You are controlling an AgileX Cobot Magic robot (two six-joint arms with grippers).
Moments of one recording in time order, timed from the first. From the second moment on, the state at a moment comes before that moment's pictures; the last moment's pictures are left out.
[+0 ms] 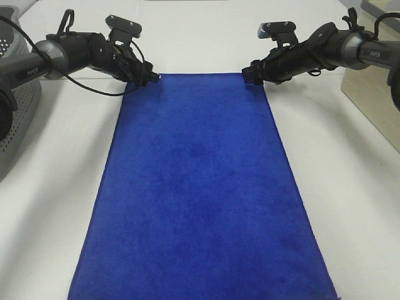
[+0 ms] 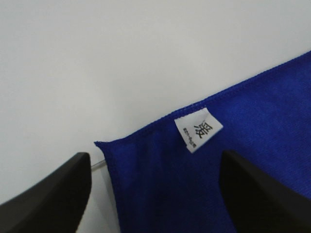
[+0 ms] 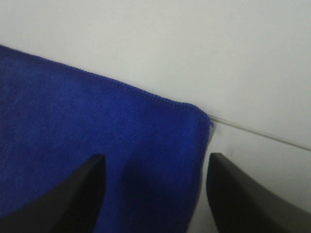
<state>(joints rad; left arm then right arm) -0.22 2.77 -2.41 -0.10 0.34 0.26 0.11 2.67 -2.20 0.74 0.40 -0.75</state>
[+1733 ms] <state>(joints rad) 0.15 1.83 -1.99 -0.06 1.21 0.11 -0.15 1.68 -1.79 0.24 1.22 -0.12</state>
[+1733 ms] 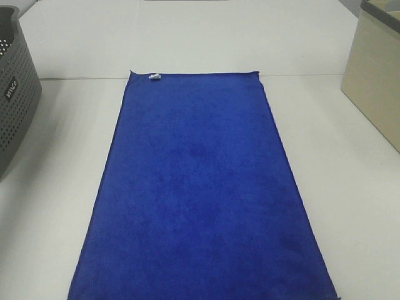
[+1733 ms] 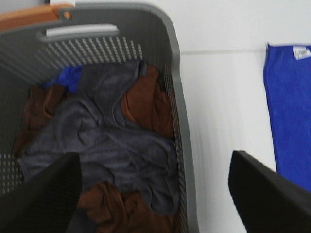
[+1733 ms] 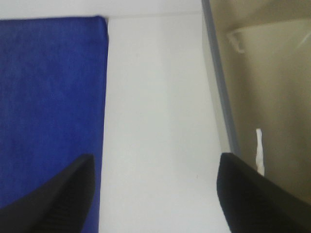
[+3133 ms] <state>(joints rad) 0.15 0.47 -0.54 0.04 0.70 0.11 -0.15 0.24 -0.54 0.22 1.07 -0.18</state>
